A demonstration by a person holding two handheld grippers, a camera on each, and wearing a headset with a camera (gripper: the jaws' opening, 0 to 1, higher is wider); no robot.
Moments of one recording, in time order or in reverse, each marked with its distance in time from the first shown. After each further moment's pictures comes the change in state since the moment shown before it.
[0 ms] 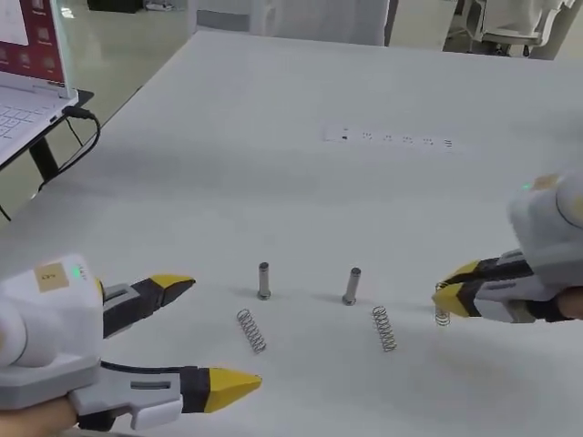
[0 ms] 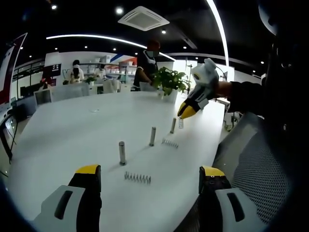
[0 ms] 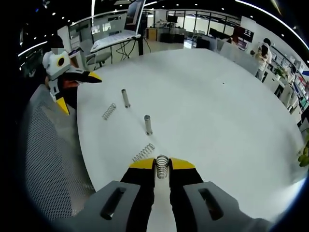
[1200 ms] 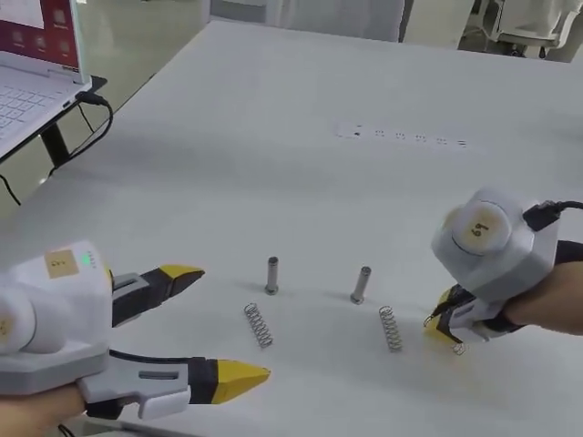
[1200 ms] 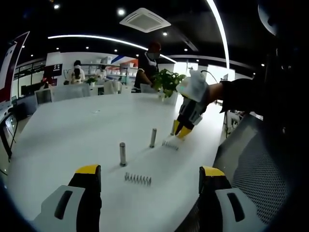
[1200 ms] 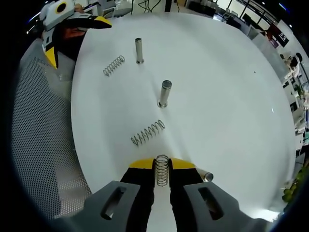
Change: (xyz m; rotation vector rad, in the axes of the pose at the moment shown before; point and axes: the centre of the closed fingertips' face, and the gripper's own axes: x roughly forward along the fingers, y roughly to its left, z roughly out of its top) left arm 0.000 0.000 0.002 -0.013 -0.017 0.002; right arm 0.045 0.011 -0.038 -0.243 0.367 0.077
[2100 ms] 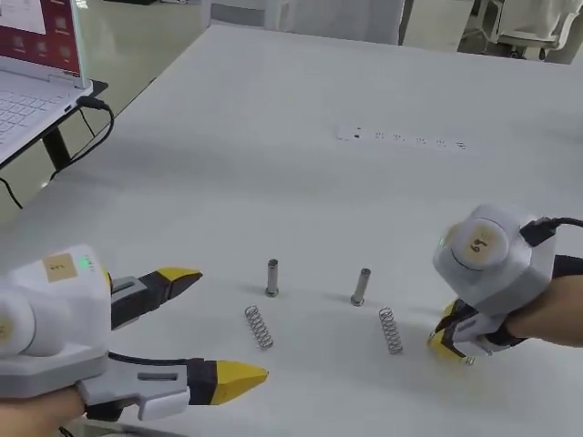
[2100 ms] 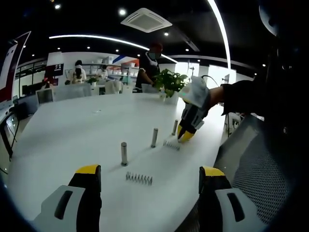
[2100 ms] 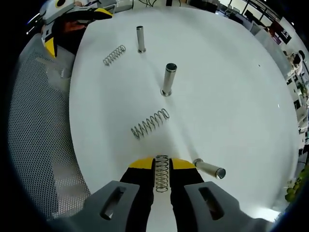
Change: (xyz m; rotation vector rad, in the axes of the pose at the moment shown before) left arm -0.001 0.002 0.000 -0.004 -0.001 0.010; right arm 0.018 0.006 -0.015 -0.001 0.043 0.031
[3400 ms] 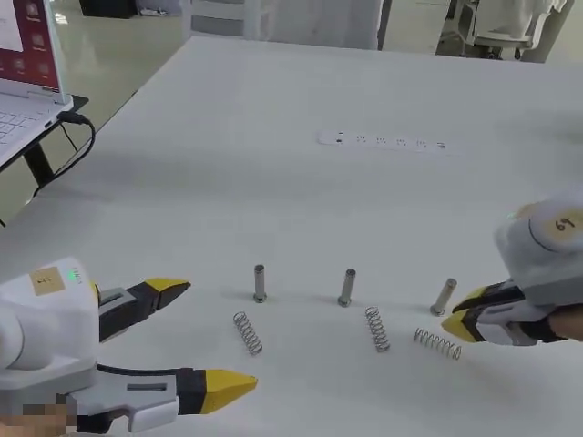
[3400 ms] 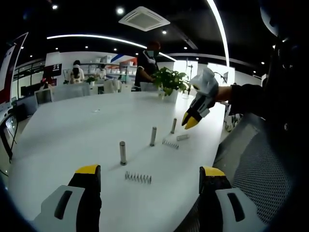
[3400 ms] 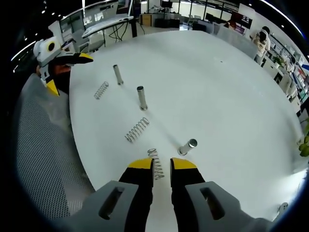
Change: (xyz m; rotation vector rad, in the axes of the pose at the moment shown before) left arm 0.001 -0.004 -0.001 0.015 0.015 -0.008; right arm -0.045 -0.009 -0.003 0.268 -0.253 -0.089
